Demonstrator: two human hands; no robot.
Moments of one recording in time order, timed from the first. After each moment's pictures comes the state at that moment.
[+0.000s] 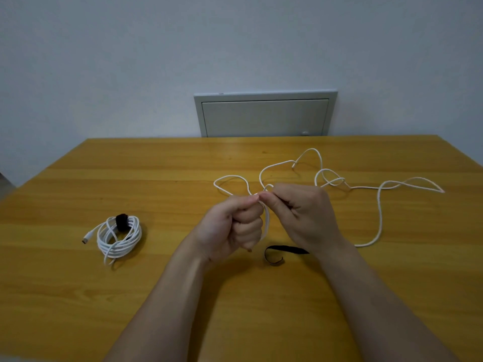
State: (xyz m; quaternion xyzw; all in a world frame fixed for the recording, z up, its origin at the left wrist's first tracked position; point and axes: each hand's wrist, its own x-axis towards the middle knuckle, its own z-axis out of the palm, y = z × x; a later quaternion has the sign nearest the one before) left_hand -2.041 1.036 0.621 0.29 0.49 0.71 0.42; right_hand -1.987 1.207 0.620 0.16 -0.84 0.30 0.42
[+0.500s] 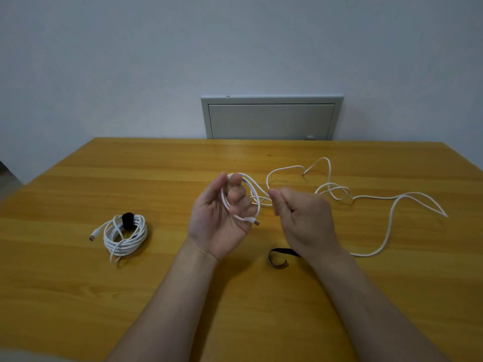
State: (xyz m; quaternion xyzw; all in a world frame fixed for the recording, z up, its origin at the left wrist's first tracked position) left_hand -2.047 1.036 0.621 0.22 0.10 0.87 0.44; right_hand -1.990 1.200 0.605 0.07 -0.86 0.31 0.41
